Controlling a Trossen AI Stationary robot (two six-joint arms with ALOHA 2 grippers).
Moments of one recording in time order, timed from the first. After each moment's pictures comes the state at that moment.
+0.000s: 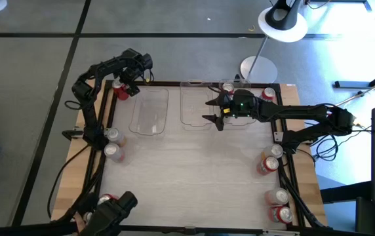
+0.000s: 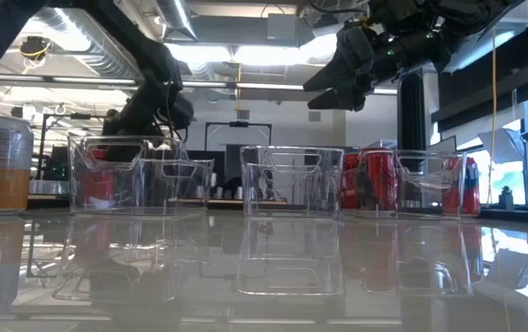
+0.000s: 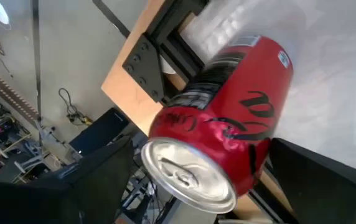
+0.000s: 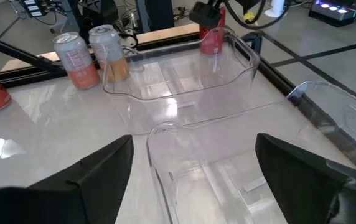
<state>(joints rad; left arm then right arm) 0.98 1.90 1.48 -1.43 -0.62 0.09 -0.31 1.31 0.76 0.21 -0.15 0.05</state>
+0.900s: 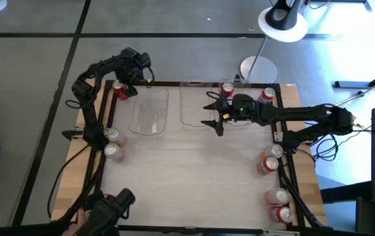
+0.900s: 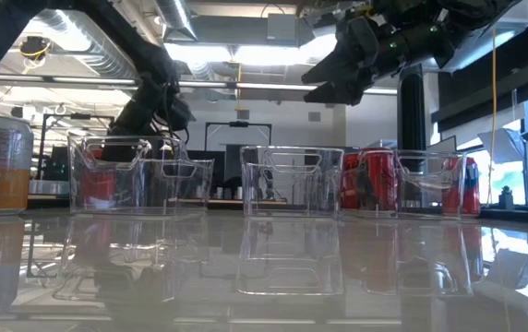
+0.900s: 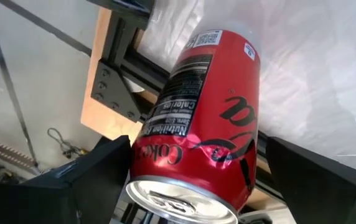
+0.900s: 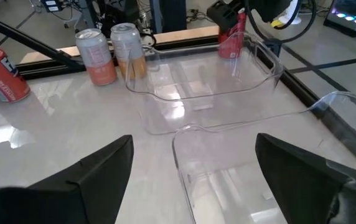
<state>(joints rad) 1.01 1.91 1.48 -1.41 -0.49 0.38 -0.25 1.31 0.76 0.22 -0.13 0.03</state>
